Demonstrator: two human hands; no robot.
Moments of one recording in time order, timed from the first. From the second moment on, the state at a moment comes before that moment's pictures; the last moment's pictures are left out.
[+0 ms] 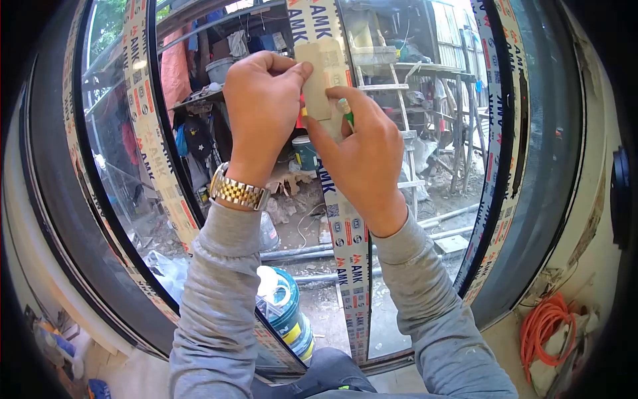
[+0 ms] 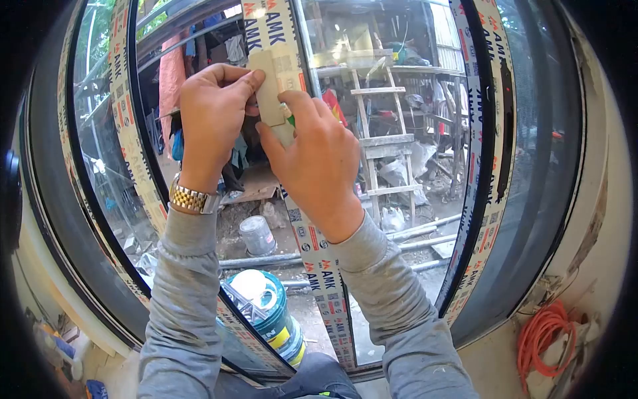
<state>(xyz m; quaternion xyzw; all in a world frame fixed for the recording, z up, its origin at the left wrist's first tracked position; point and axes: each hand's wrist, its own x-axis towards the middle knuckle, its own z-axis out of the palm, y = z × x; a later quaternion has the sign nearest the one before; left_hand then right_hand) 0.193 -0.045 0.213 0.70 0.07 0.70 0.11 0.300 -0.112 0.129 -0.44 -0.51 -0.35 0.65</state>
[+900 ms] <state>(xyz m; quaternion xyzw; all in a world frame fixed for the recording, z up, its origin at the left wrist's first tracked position) 0.187 -0.046 0.223 0.75 0.11 0.65 0.01 0.294 -0.093 0.128 -0.42 -0.44 -0.46 0.65</state>
